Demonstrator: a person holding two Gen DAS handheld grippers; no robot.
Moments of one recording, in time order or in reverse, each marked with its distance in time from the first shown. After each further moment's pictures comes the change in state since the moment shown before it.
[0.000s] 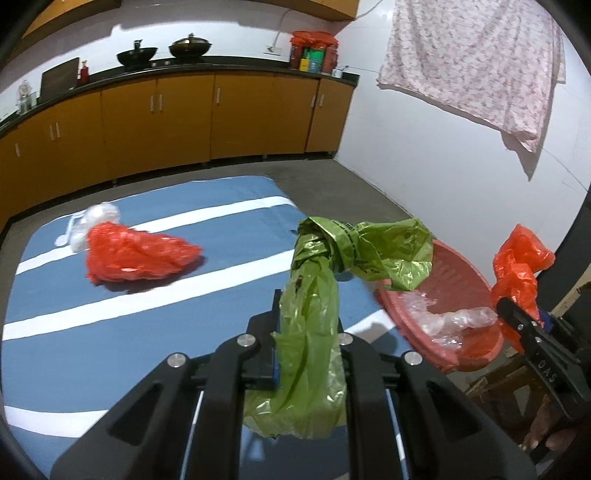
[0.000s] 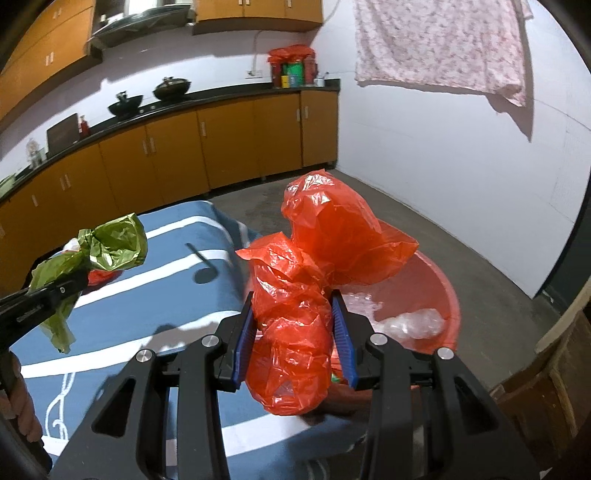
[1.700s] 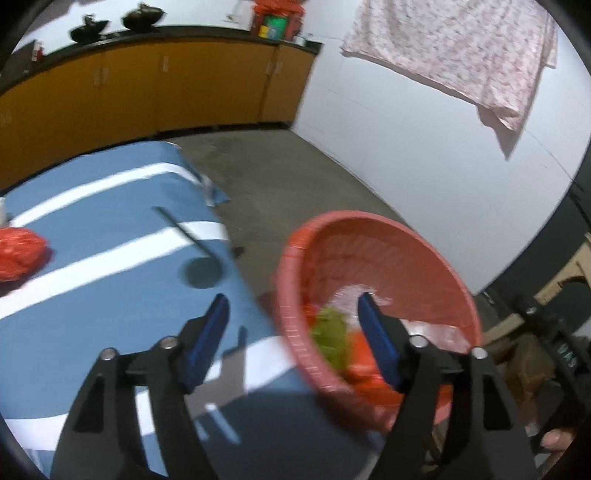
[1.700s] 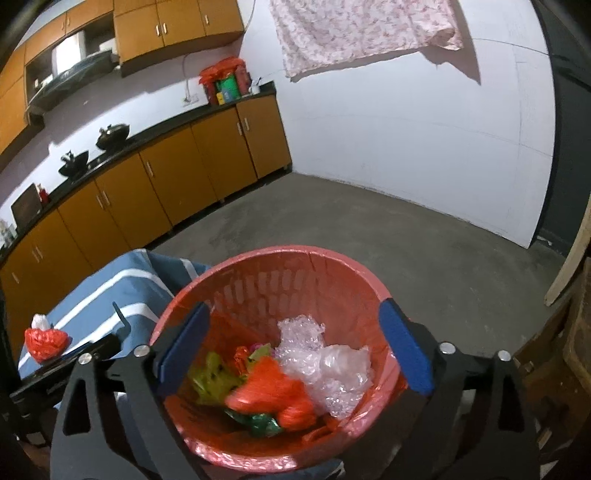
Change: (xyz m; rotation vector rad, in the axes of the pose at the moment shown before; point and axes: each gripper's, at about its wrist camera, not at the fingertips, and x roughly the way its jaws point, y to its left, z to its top) left arm 0.107 -0.080 0.003 0.005 0.090 -0.115; right arm 0.040 -0.104 0.008 0.259 -0.041 -0.048
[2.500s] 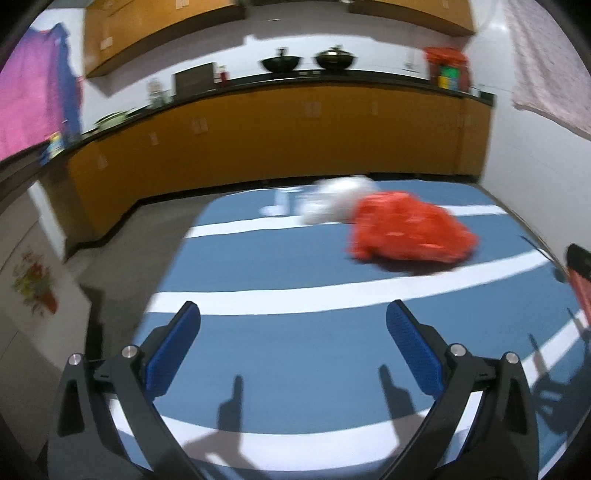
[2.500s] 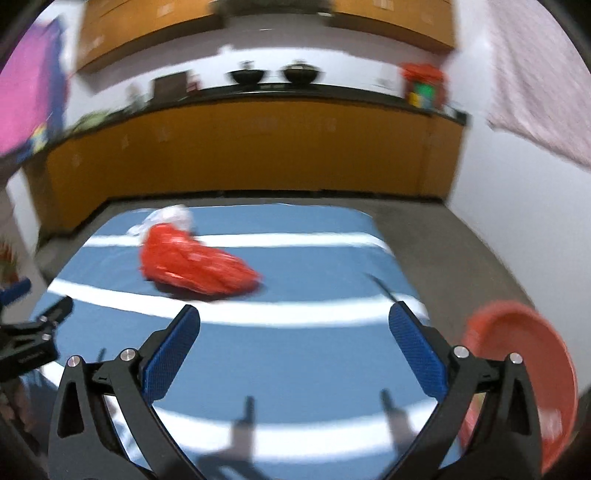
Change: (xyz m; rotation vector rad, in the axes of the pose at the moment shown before) left arm -0.186 0.274 -0.081 -0.178 -0.187 0.688; right arm 0.013 0.324 -0.081 -0.607 0.039 0.404
